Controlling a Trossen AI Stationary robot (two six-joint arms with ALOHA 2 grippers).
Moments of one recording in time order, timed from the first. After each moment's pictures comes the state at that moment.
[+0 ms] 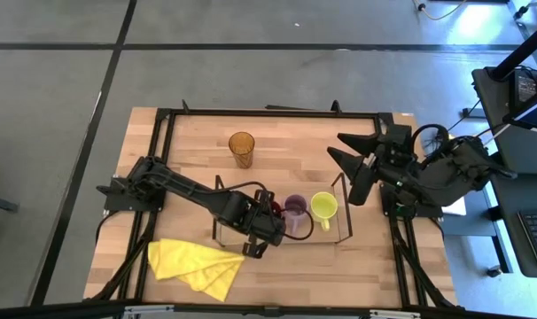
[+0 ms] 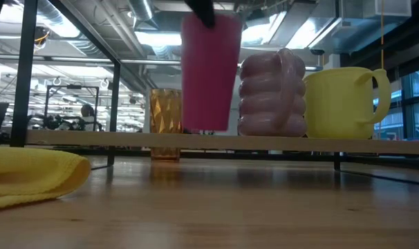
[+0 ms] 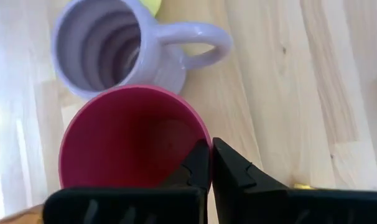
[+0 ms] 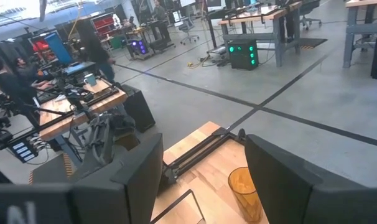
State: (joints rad) left arm -0.36 1.98 1.92 -1.14 -0.26 -0.13; right arm 0.62 1.61 2.35 -1.08 1.13 0.65
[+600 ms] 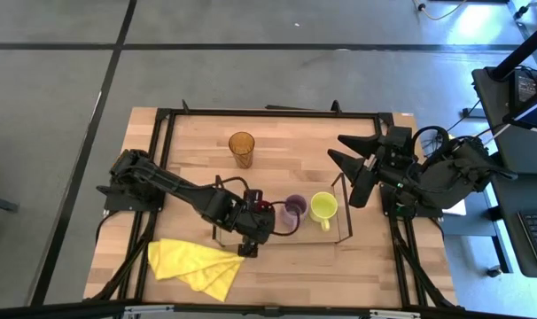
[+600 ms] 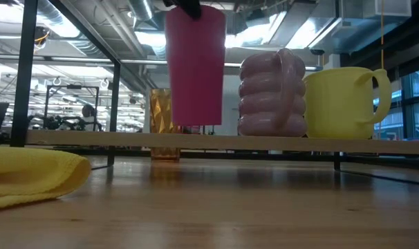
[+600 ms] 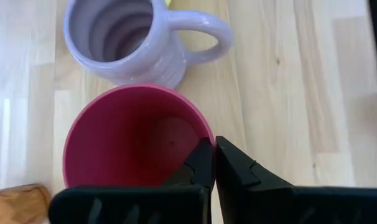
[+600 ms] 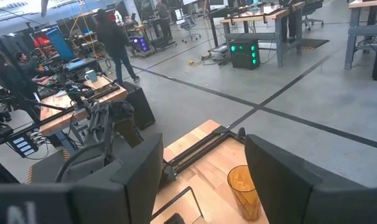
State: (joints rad) left arm -0.38 1.83 1.71 -0.99 -0.27 -0.27; right arm 0.63 1.61 2.35 -1.09 1.13 0.65
